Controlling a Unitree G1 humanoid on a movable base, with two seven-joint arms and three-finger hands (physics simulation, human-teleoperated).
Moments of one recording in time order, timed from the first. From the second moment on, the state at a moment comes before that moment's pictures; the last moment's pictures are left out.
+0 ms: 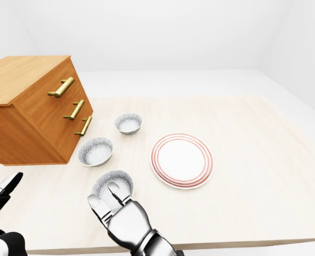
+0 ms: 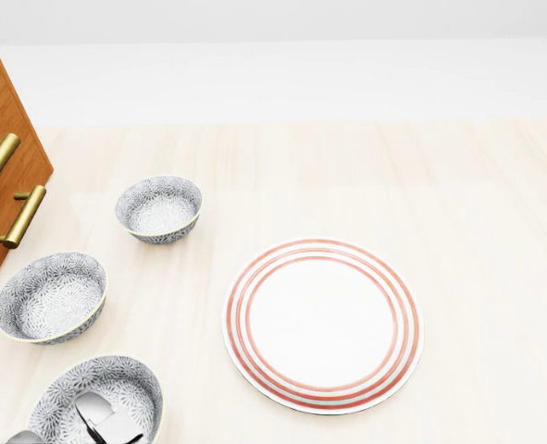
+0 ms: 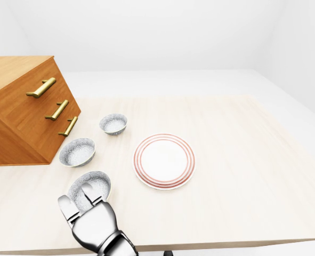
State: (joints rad) left arm 0.13 0.06 0.79 -0.51 -0.28 0.09 0.44; right arm 0.16 0.10 0.96 -0.07 -1.43 0.09 0.16
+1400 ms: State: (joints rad) left arm 0.13 0.06 0.80 -0.51 -0.29 0.09 0.45; right arm 0.07 0.17 0.77 -0.01 -1.40 0.09 0.28
